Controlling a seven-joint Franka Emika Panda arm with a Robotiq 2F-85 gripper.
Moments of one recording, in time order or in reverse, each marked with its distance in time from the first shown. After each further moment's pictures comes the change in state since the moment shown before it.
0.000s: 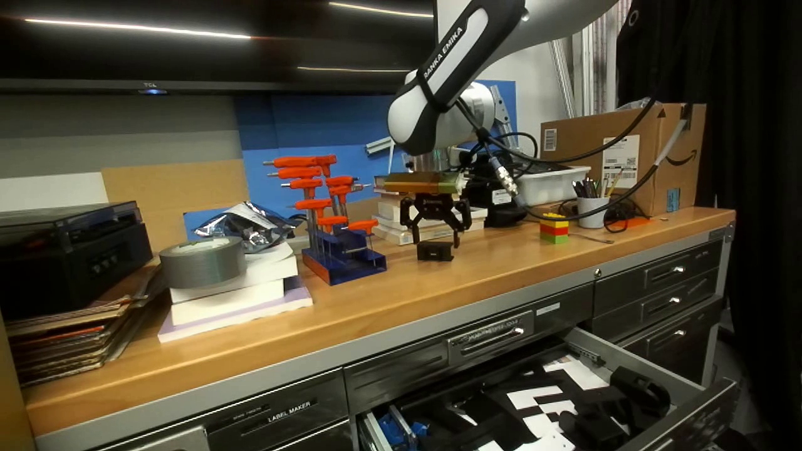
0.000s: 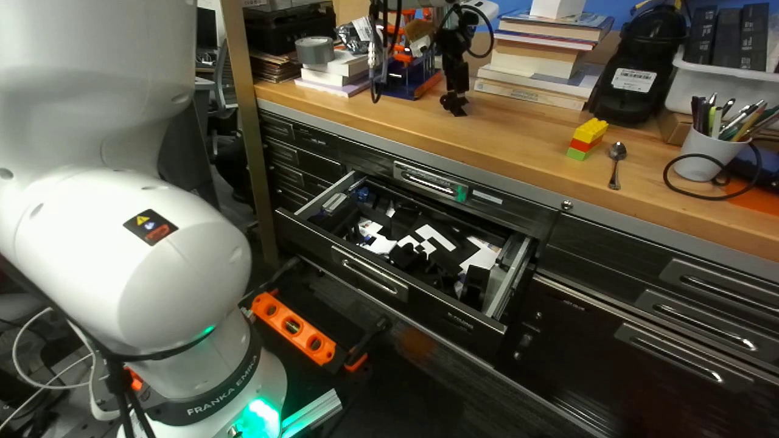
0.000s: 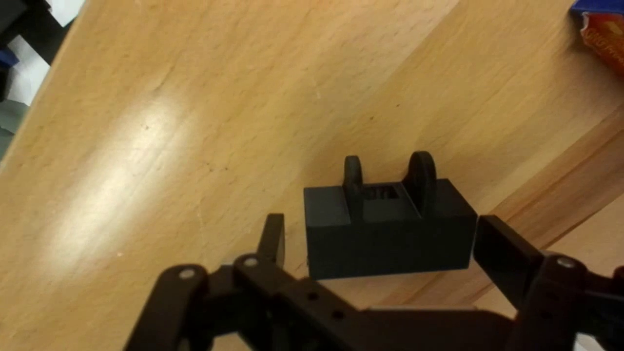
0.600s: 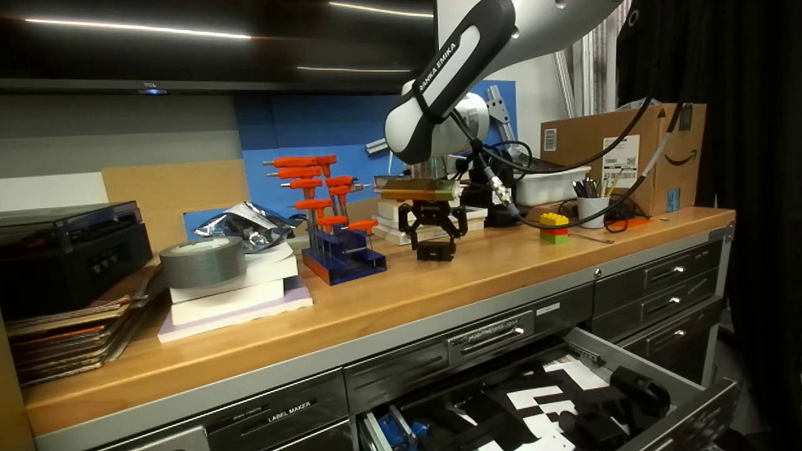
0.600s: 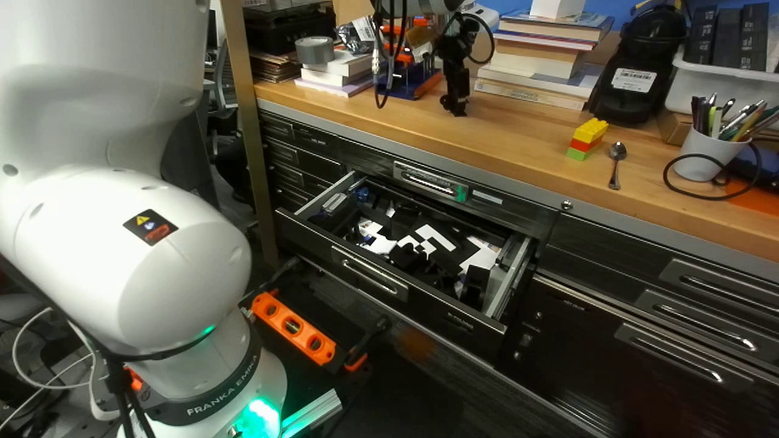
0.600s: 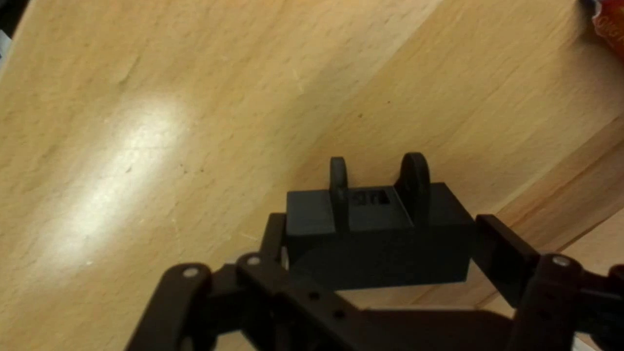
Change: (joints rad) arm 0.000 0.049 0.000 0.044 0.002 0.000 -0.004
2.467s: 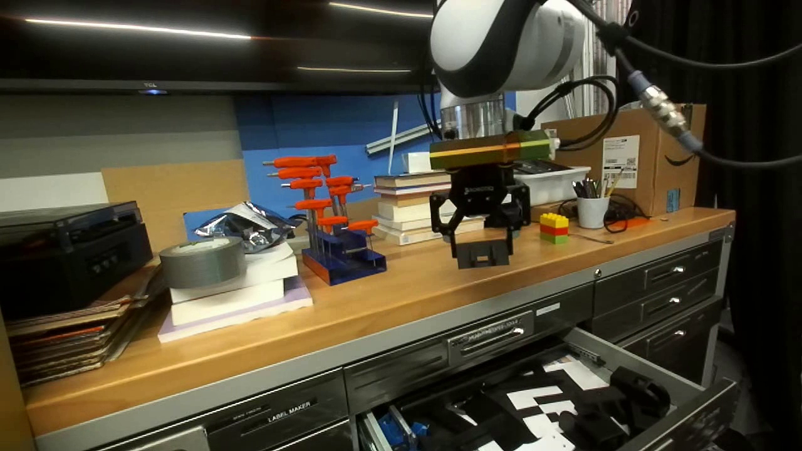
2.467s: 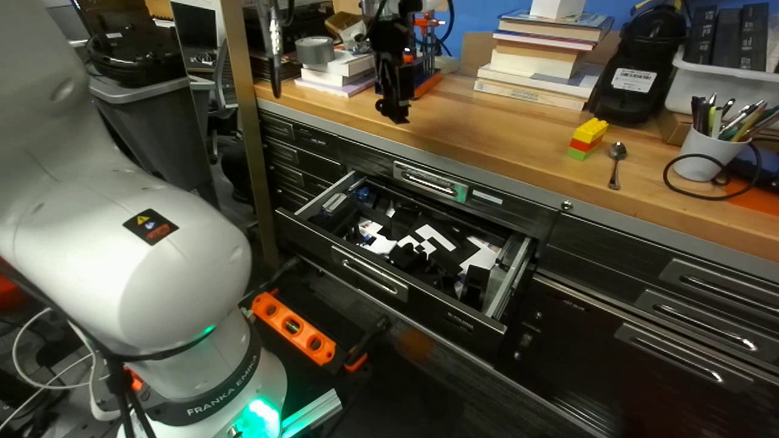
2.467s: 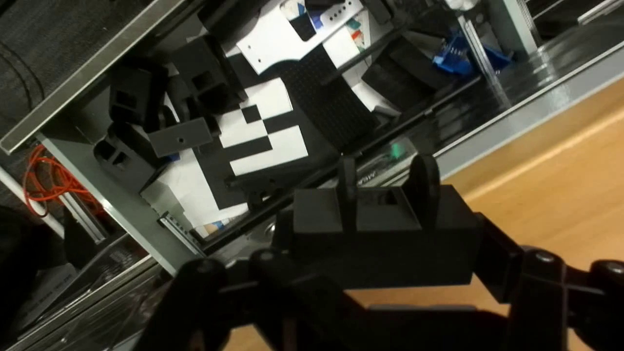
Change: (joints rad) arm 0.007 -0.605 0.094 -0.671 0.015 -0.038 -0.175
